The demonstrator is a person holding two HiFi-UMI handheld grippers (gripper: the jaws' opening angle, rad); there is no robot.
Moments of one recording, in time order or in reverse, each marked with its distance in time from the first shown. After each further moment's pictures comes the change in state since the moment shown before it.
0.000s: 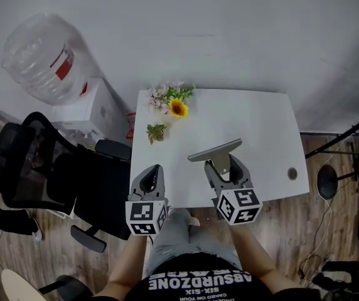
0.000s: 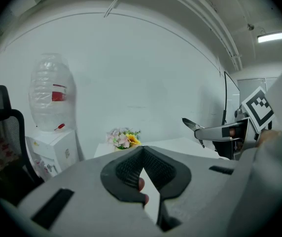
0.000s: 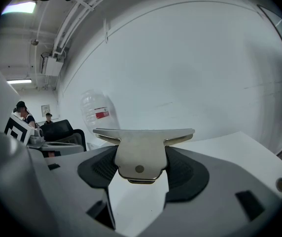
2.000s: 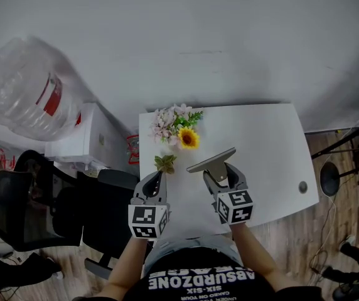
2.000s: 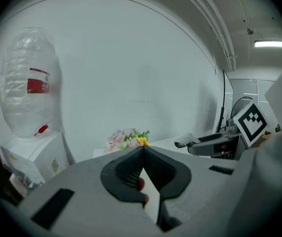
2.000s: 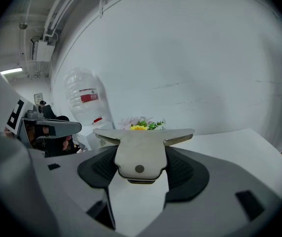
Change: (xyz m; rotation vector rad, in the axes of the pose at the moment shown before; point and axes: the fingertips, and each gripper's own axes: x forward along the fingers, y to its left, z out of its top) left arm 0.113 0.087 0.018 0.034 0.061 -0.129; right arm 0.144 -0.010 -0.025 -0.034 0.156 -0.056
